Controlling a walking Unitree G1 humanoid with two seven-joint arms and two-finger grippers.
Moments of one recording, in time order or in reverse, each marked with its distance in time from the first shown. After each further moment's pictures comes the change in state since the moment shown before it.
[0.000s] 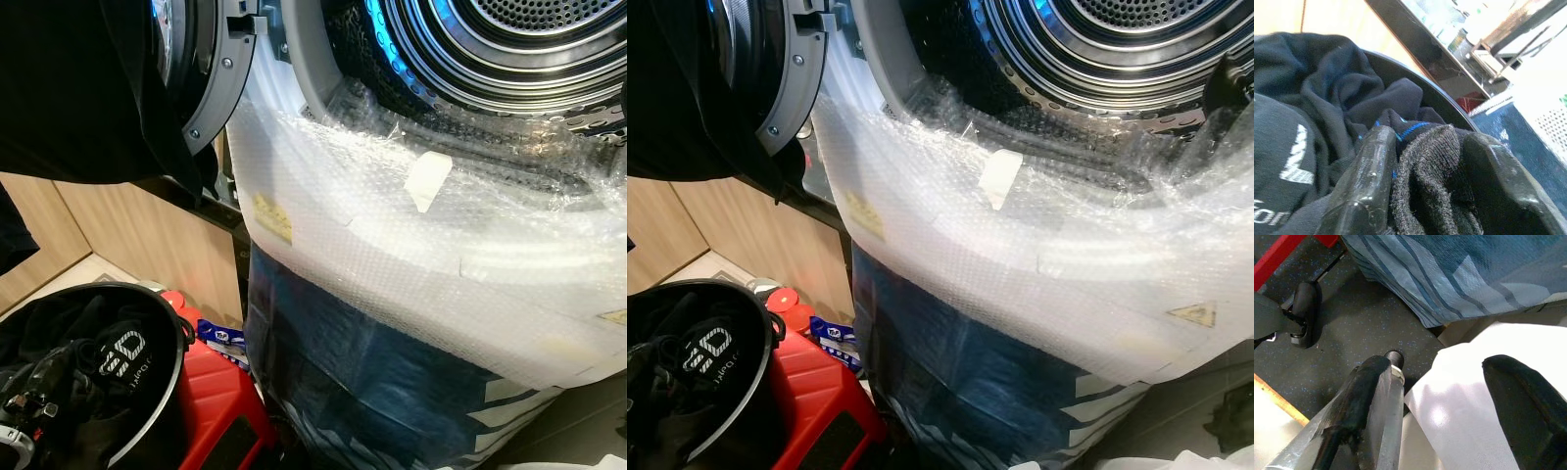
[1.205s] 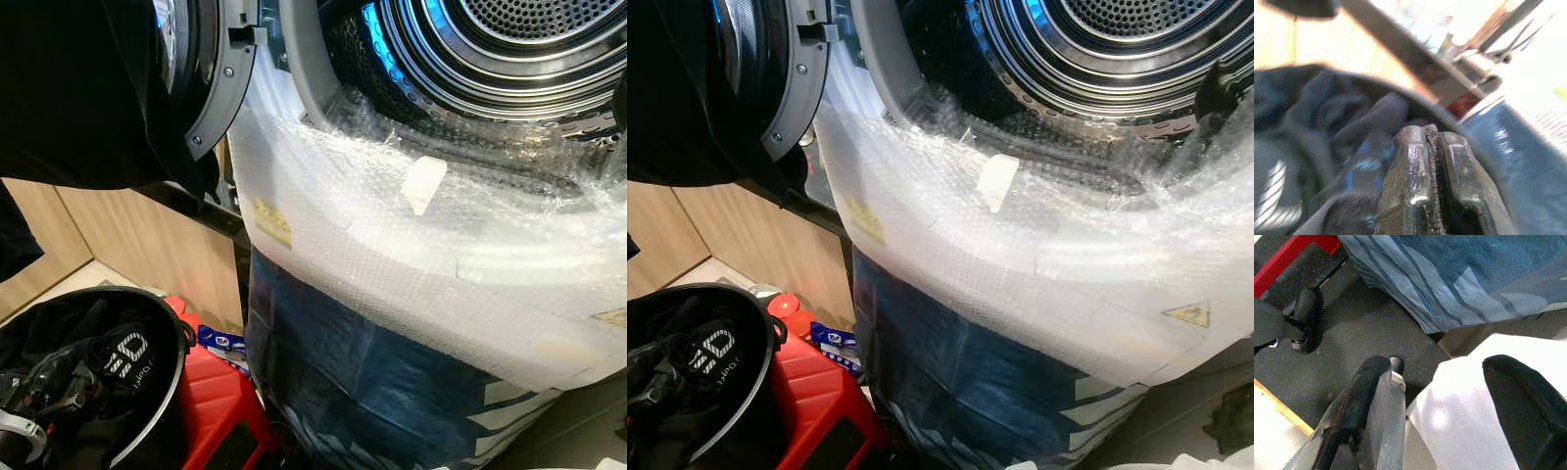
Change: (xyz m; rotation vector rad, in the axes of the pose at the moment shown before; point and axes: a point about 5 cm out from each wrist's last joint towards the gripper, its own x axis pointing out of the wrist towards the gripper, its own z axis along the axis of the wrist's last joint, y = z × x) left arm 0.010 -0.014 0.010 0.103 -0.025 -0.076; right arm 0.001 0.002 0.004 0.001 -0.010 -0.003
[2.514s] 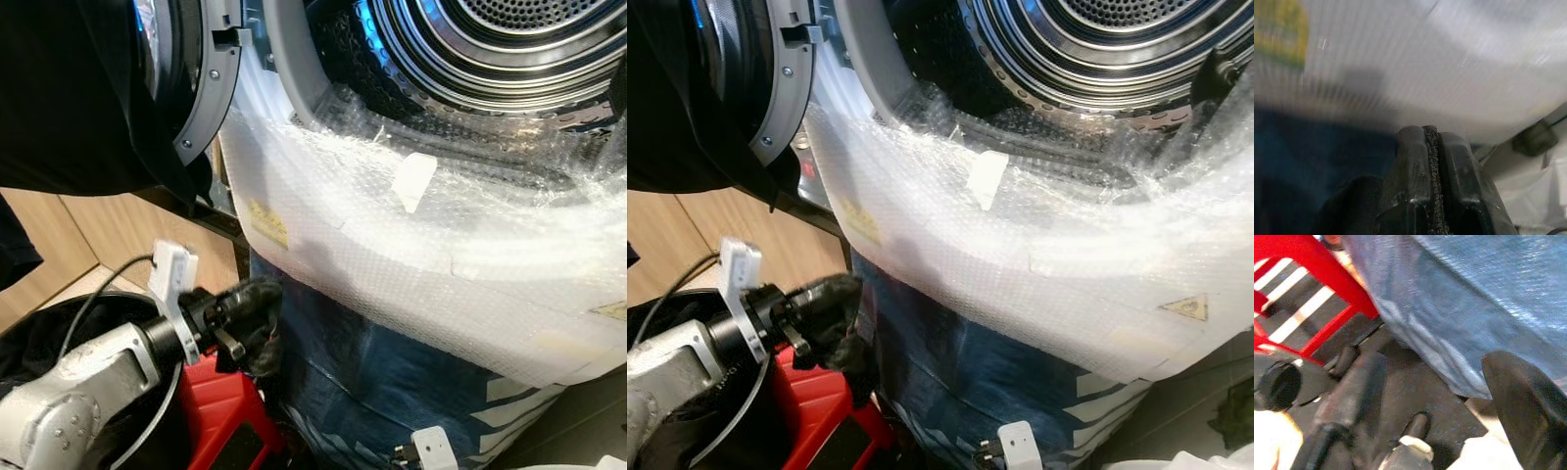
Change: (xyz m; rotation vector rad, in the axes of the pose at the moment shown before) left arm 0.055 -0.151 -0.025 0.084 0.319 -0.880; right arm -0.001 0.000 0.050 -0.010 -0.245 0.216
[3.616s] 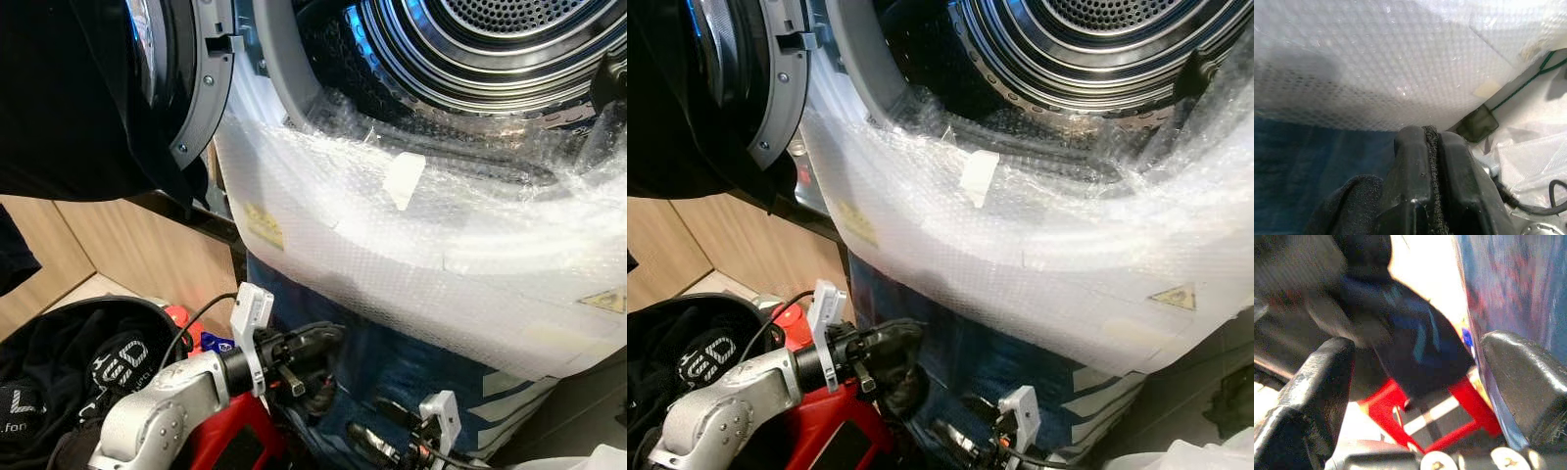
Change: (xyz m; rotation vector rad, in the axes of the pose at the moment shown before) left arm 0.055 -0.023 -0.043 -0.140 0.015 -0.237; right arm -0.031 0.013 0.070 0.136 -0.555 0.602
